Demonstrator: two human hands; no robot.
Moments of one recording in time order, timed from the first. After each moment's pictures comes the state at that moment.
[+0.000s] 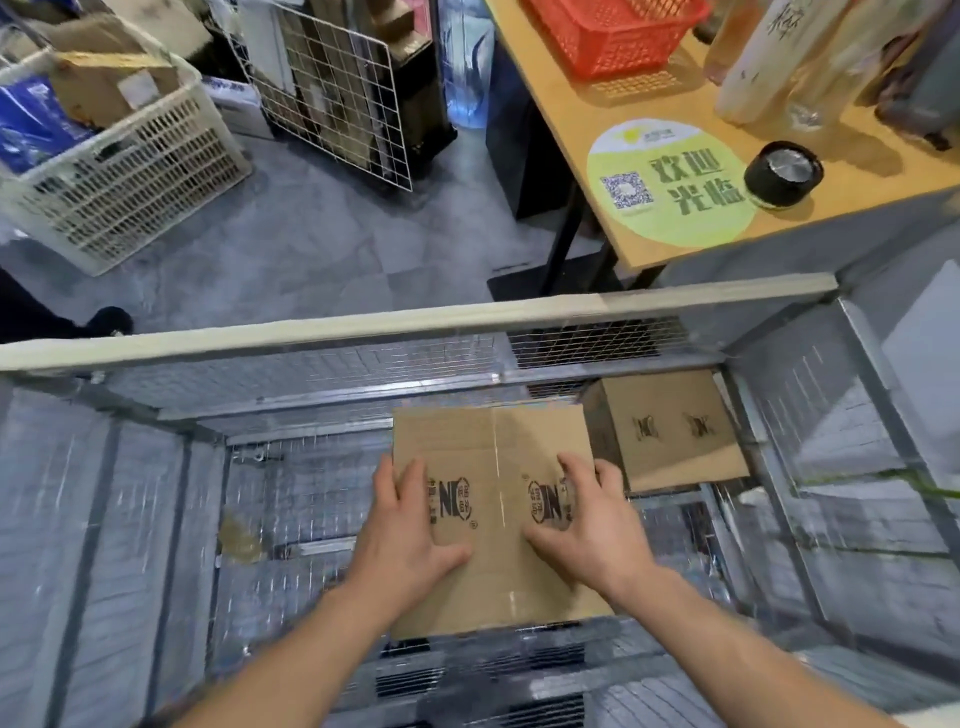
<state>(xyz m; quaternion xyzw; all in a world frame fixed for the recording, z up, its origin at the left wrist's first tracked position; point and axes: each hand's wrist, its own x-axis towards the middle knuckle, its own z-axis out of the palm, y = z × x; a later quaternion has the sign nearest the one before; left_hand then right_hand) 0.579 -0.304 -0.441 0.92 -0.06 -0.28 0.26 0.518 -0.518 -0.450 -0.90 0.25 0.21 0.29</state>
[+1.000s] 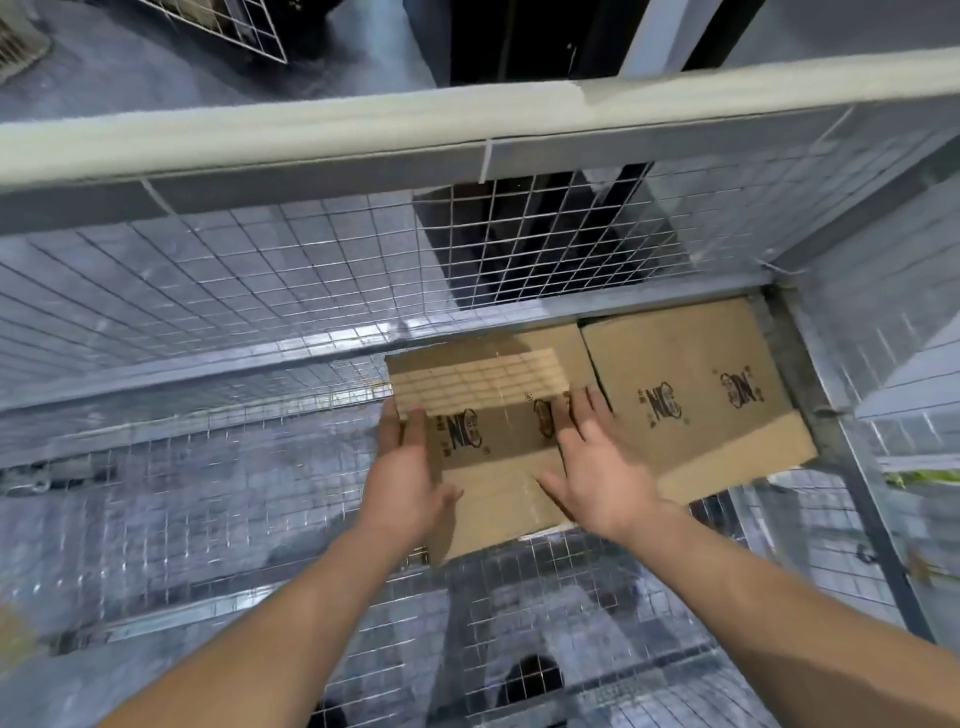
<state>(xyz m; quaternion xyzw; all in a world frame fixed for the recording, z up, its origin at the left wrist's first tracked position) 0.652 -0.460 -0.740 0.92 -0.08 -0.32 0.23 0.578 -0.669 -0.723 -0.95 0.12 0.27 0.07</state>
